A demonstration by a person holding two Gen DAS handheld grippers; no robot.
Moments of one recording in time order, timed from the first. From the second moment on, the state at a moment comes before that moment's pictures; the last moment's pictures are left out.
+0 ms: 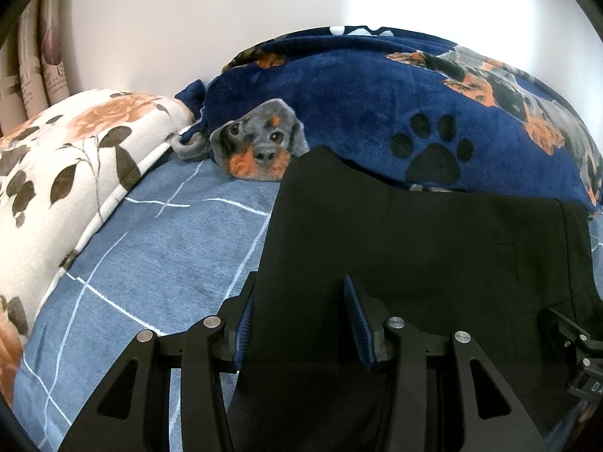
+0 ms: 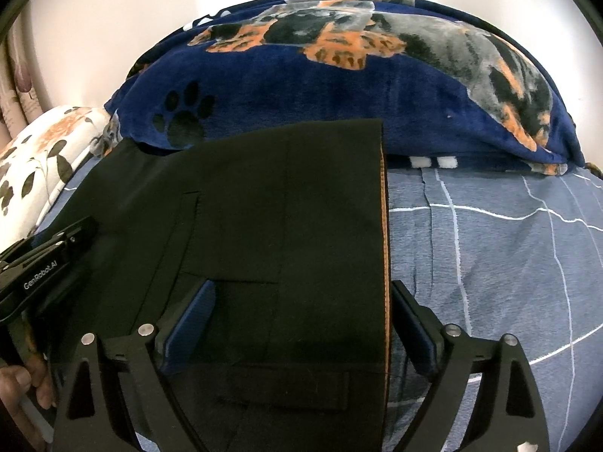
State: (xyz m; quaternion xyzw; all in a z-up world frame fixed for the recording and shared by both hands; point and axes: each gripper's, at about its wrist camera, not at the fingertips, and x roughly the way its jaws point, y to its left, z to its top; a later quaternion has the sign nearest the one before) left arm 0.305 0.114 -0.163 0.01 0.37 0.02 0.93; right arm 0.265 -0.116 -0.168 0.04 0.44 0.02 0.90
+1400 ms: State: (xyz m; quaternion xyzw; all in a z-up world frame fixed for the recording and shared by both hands) left arm 0.302 0.116 -0.161 0.02 0.37 0.03 0.93; right arm 0.267 -0.117 -0.168 0.04 0.44 0.01 0.90
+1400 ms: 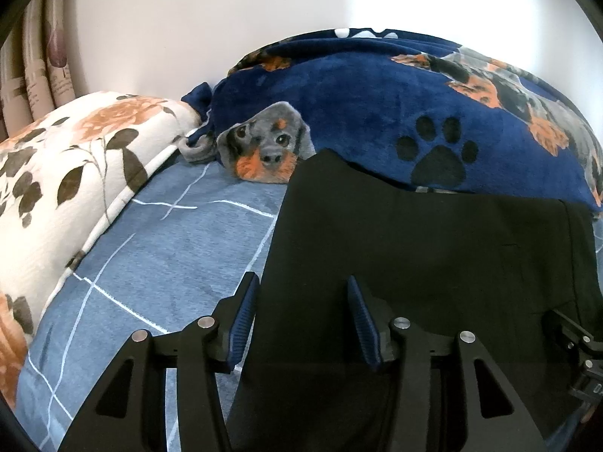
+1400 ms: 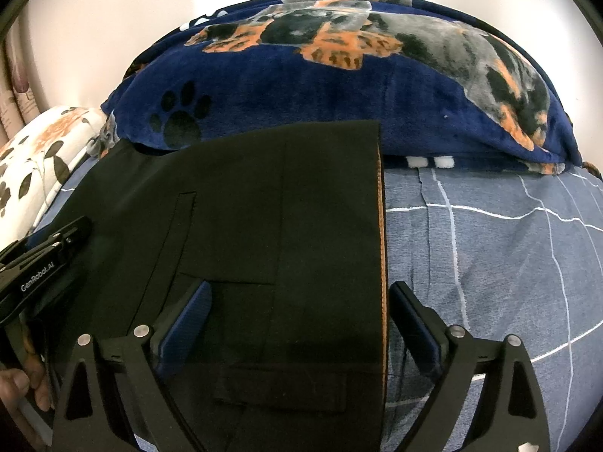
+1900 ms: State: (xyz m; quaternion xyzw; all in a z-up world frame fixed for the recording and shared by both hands) left arm 0.302 0.116 -0.161 0.02 0.37 0.03 0.93; right arm 0.267 -0.118 -0.168 0.04 0.44 0.01 0.90
